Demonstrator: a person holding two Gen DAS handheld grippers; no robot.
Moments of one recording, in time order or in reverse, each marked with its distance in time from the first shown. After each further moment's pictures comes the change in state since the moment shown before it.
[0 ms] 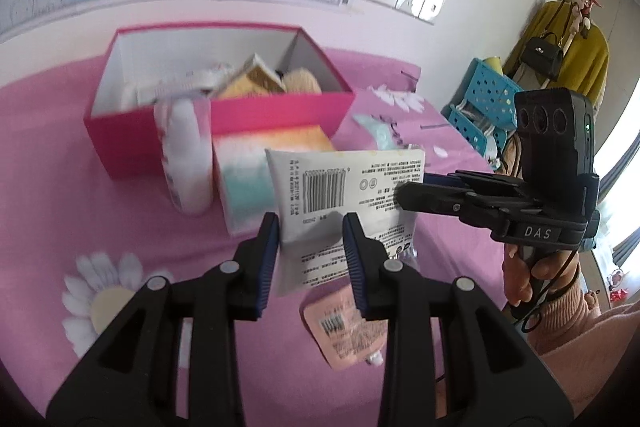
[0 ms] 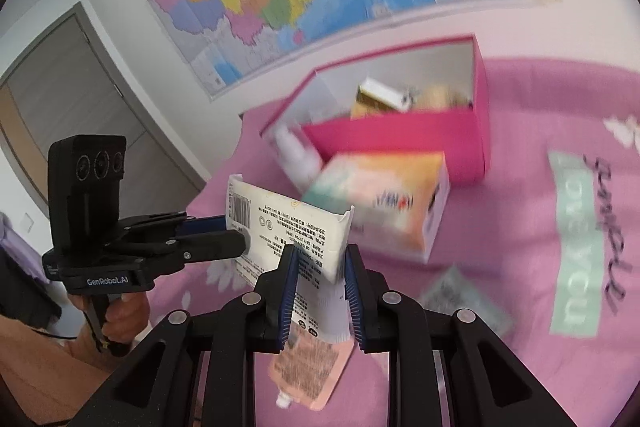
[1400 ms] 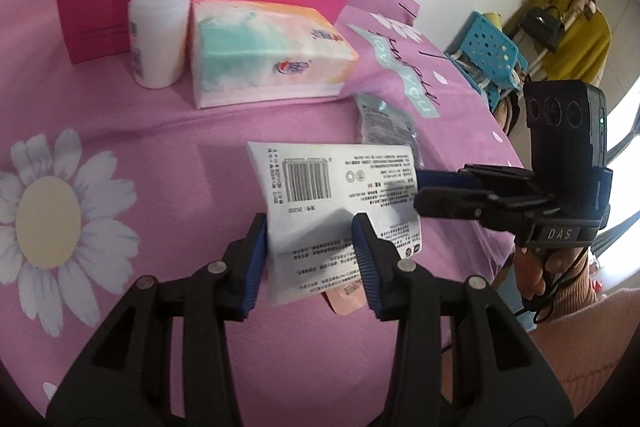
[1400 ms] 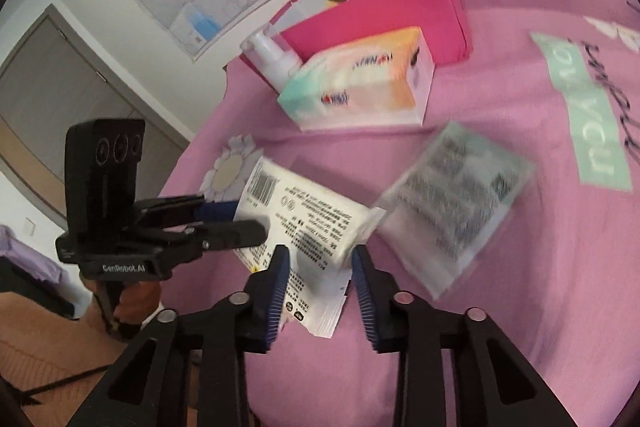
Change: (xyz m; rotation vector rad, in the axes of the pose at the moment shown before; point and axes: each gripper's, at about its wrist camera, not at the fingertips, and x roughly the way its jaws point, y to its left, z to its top) left arm 0.044 0.004 -0.080 -0.066 0.190 -0.068; right arm 0.017 -0.007 -0.071 0.115 0.157 -0.007
